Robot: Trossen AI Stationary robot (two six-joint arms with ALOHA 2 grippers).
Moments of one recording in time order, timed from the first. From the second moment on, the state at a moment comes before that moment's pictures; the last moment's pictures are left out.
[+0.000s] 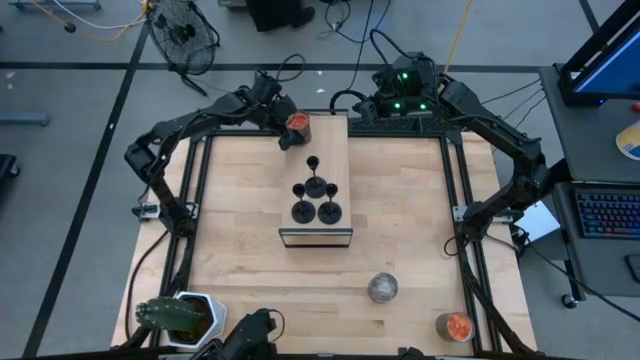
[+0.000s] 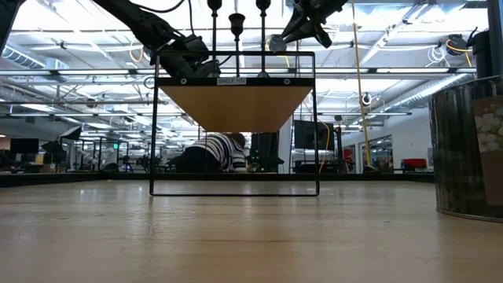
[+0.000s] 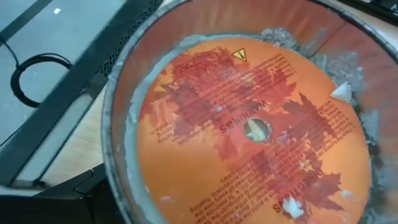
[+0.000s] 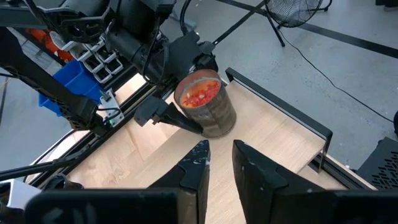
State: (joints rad) left arm 0.79 1.71 1.38 -0.53 0.43 0.21; right arm -0.61 1.53 1.73 -0.73 -0.24 0.35
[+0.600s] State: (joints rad) left arm 0.79 1.71 1.38 -0.52 0.41 0.20; right arm -0.61 1.53 1.73 -0.73 -0.24 0.35
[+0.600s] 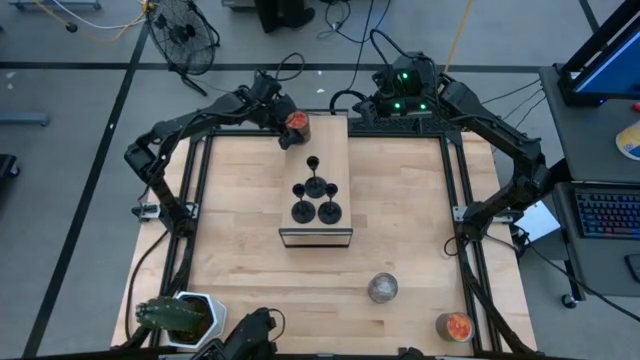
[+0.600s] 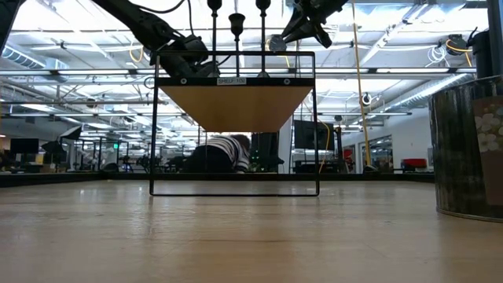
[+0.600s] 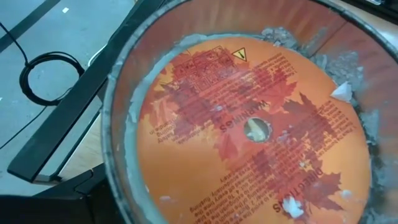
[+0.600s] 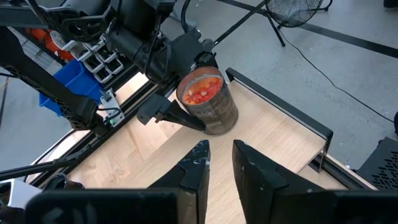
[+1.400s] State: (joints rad) left arm 0.79 1.71 1.38 -0.52 0.36 0.18; right arm -0.61 1.53 1.73 -0.73 -0.24 0.35
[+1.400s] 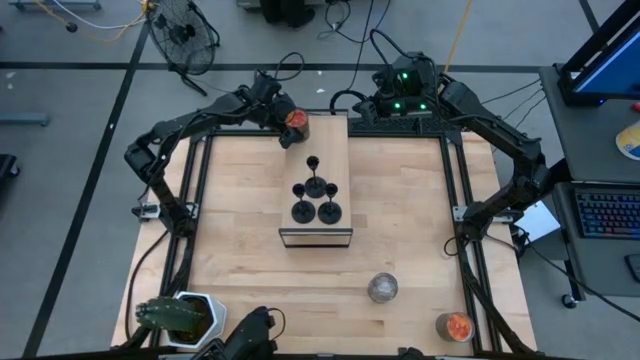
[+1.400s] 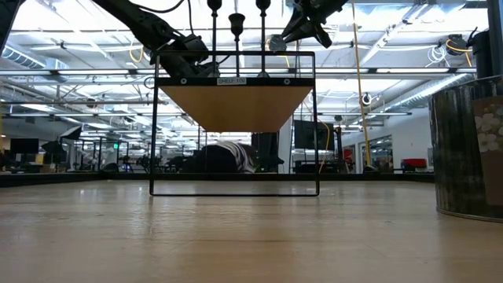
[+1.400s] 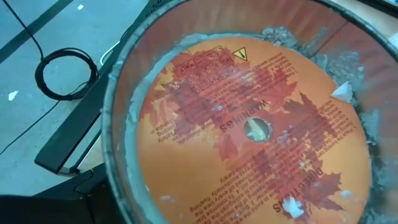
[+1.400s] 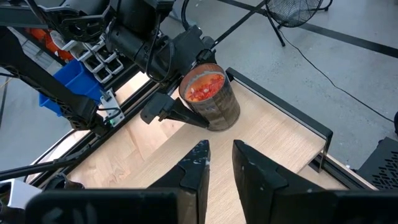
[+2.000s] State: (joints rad) left arm 0.79 1.72 1.38 -0.49 0.36 0.14; right arm -0.61 1.53 1.73 -0.73 -0.24 0.35
